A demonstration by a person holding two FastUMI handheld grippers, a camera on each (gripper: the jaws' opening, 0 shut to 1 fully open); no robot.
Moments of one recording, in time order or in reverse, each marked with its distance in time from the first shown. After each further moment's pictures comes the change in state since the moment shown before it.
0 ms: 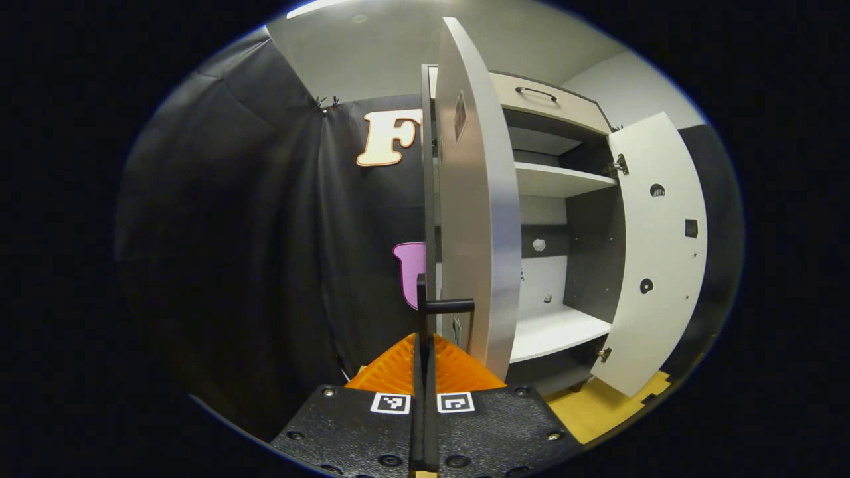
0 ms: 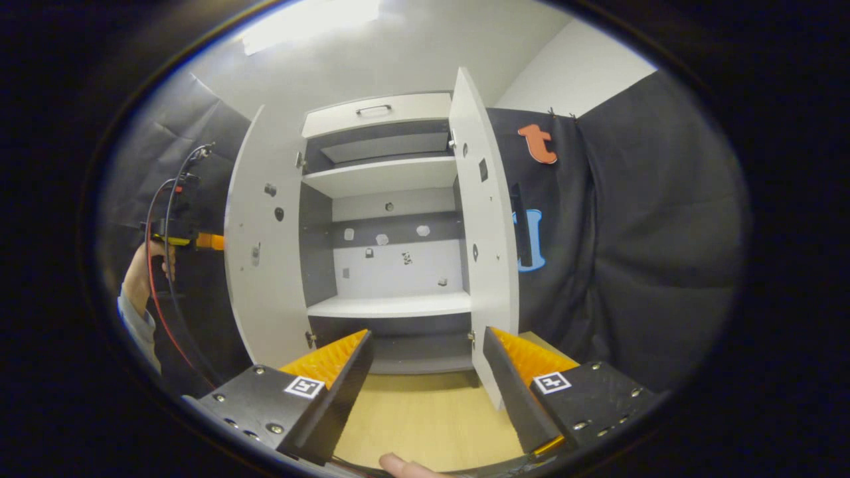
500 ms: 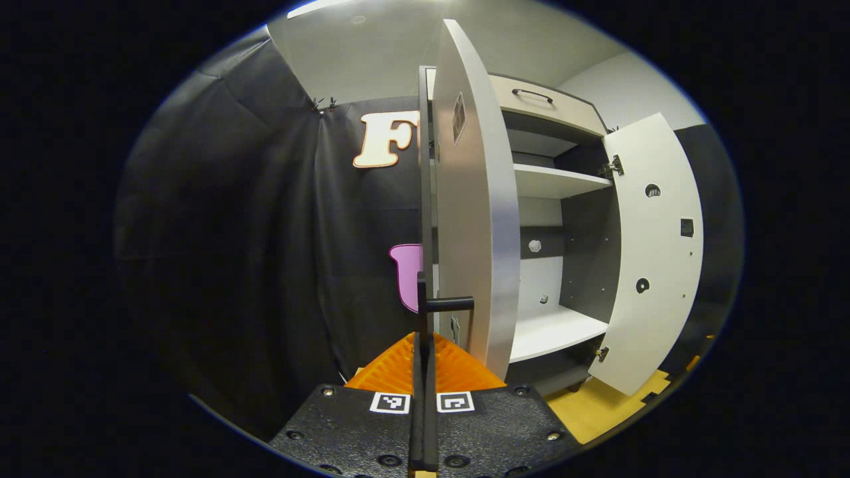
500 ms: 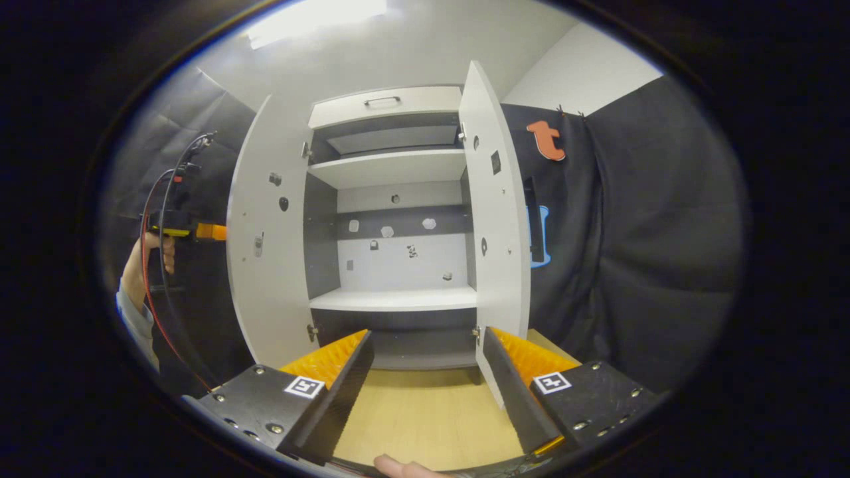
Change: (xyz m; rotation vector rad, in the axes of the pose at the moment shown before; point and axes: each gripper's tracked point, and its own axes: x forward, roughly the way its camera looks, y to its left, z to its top) left arm -0.003 0.004 0.000 0.022 -0.006 0.003; right arm 0.008 0.007 -0.011 -0.022 0.025 0.003
